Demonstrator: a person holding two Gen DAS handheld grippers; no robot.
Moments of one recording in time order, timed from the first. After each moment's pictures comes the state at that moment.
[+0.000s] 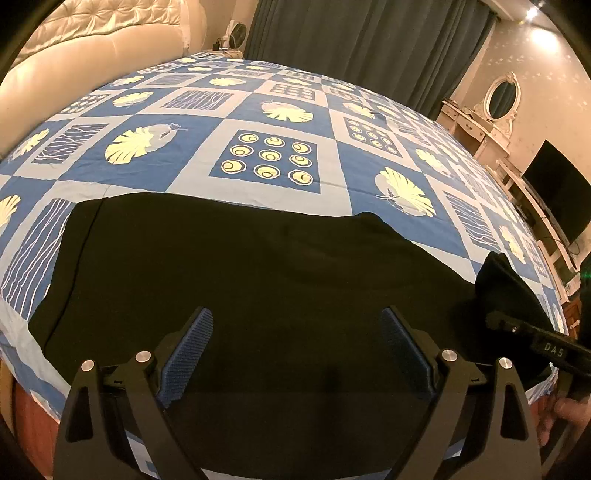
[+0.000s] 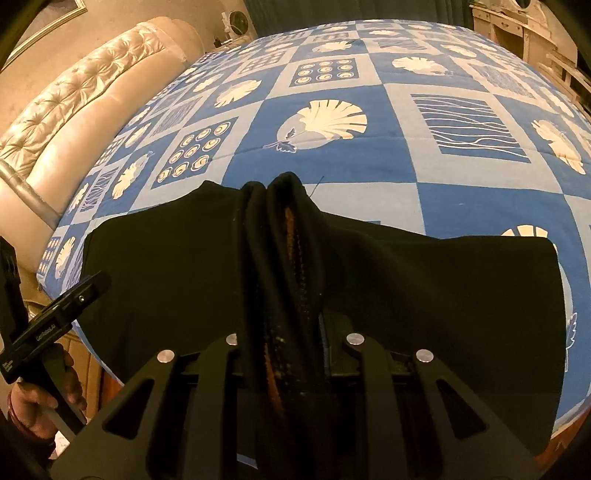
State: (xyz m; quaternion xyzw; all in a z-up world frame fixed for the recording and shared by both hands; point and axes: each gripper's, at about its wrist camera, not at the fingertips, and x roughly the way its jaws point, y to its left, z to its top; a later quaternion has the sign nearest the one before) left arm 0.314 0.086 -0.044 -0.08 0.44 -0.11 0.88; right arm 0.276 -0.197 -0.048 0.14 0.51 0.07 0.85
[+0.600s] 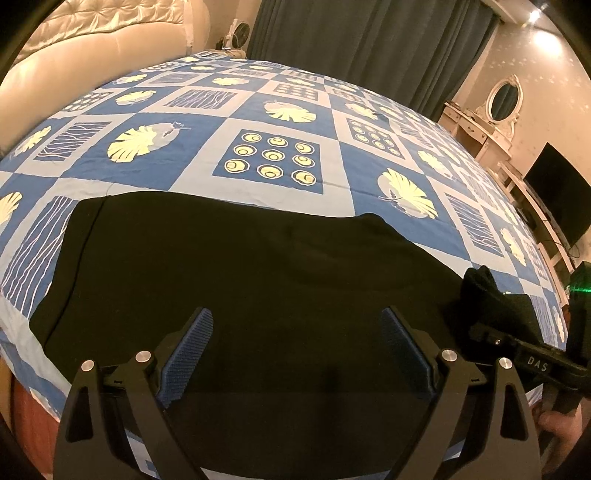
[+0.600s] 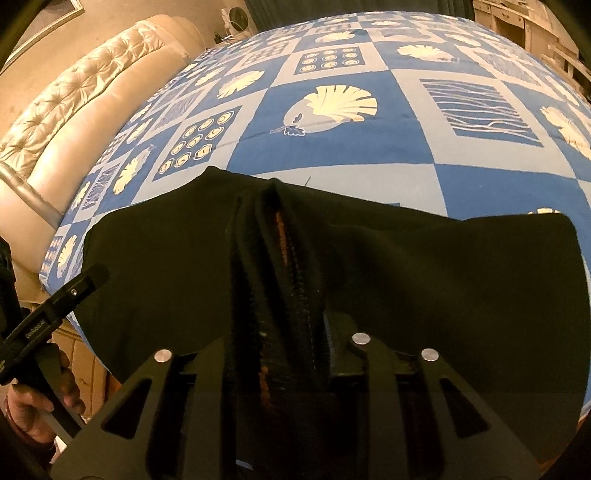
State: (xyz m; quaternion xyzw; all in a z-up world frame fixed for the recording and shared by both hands) left arm 0.311 0.087 -0.045 -0.09 0.45 -0.11 0.88; right arm 0.275 -0.188 -0.067 0.16 0.51 0.08 0.84
